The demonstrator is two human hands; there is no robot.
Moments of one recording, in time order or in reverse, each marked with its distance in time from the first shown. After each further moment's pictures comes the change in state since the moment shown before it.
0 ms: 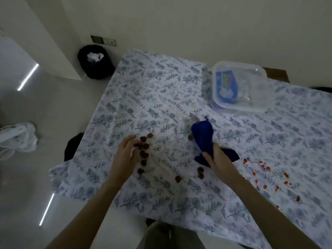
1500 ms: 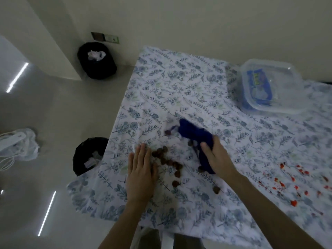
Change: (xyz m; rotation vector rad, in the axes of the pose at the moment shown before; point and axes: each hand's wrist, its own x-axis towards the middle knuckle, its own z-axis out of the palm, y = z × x) left_hand -0.008 -0.069 -0.003 0.401 -0.066 -0.004; right_hand 0.053 -0.108 0.076 0.179 0.154 0.091
